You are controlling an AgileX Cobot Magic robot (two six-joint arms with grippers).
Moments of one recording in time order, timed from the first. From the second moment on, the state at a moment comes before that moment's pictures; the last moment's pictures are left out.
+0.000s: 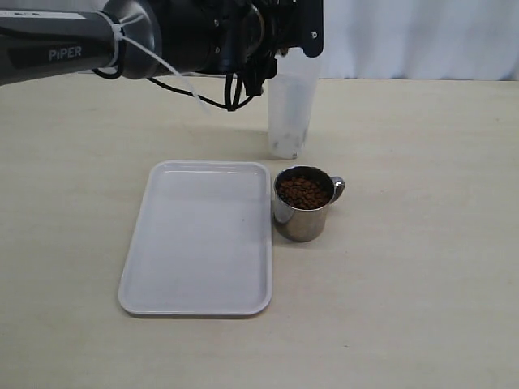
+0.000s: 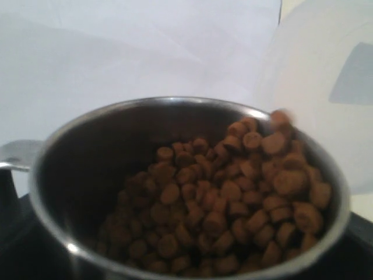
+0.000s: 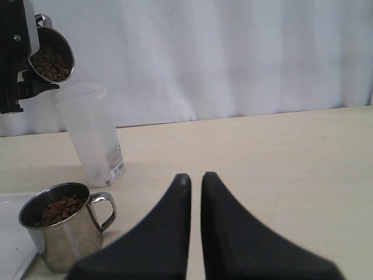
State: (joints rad) left arm -0.55 2.15 -1.72 1.31 0.44 -0.08; right arm 0.03 0.00 0.00 0.15 0.21 -0.05
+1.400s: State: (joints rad) left arm -0.55 2.15 -1.72 1.42 0.50 -0.08; right arm 0.03 0.00 0.00 0.15 0.21 -0.05
